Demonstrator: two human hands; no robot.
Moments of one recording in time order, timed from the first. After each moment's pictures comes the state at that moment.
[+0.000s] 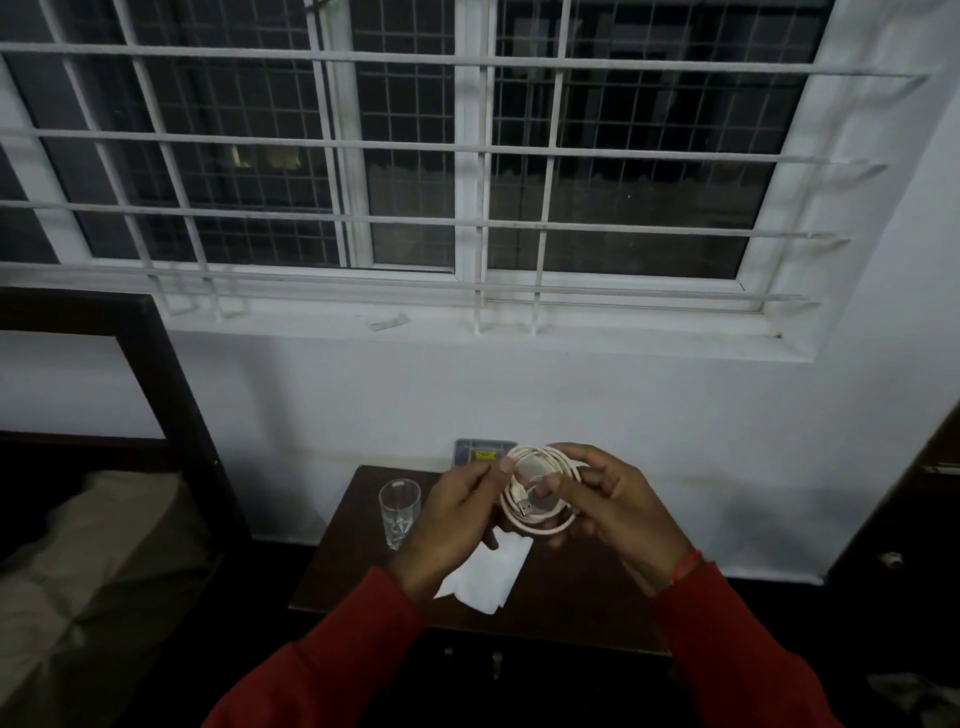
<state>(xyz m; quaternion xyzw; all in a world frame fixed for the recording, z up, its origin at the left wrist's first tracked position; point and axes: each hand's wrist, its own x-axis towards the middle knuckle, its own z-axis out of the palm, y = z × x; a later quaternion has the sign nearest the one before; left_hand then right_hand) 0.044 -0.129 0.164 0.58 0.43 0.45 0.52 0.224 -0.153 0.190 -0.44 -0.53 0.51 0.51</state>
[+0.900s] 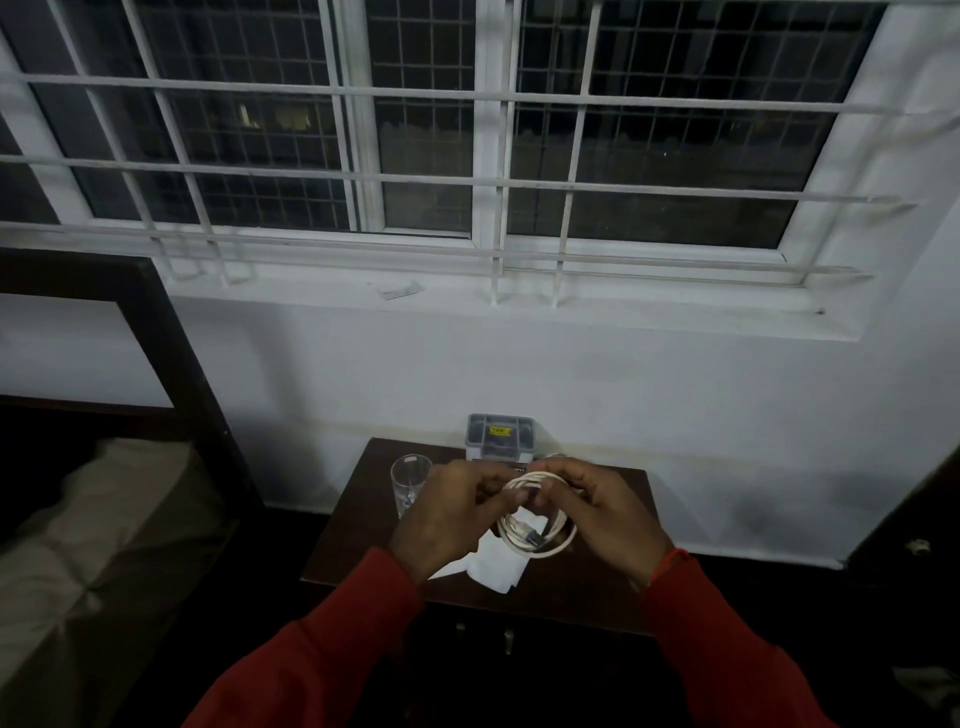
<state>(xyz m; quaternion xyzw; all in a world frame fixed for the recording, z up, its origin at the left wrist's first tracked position) 0.018 -0.106 0.136 0.73 0.46 0.36 0.35 0.214 -0.114 0.131 -0.49 -0.65 0.41 0.41</state>
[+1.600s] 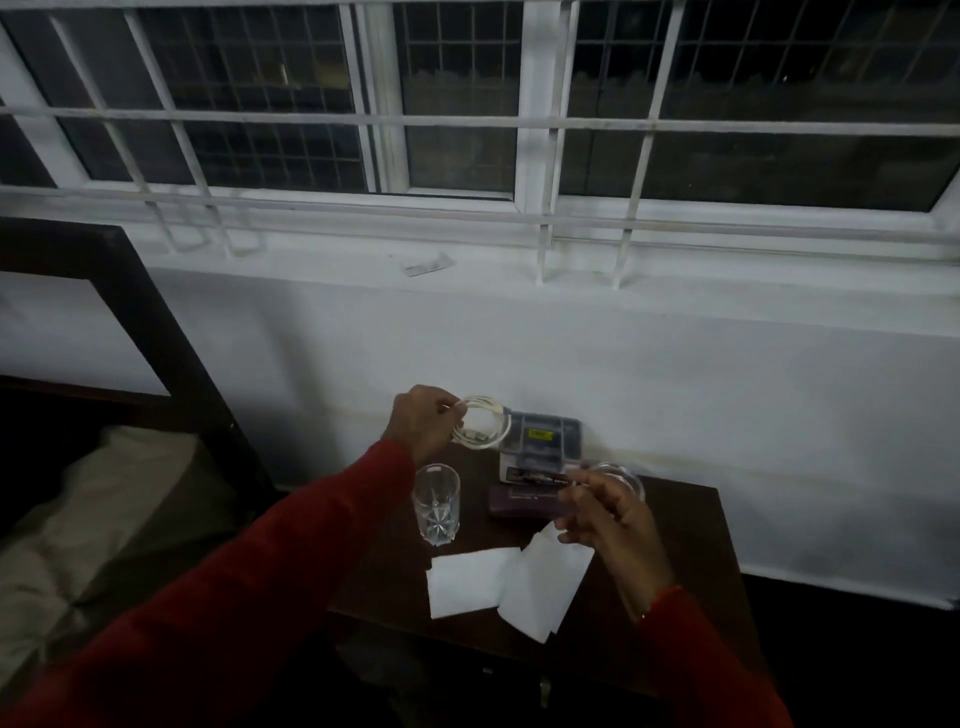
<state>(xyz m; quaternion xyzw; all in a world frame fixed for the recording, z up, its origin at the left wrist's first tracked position) -0.048 0.098 0.082 0.65 0.67 0.30 0.21 0.194 -0.013 0.038 -0.51 -0.43 0.54 0.52</state>
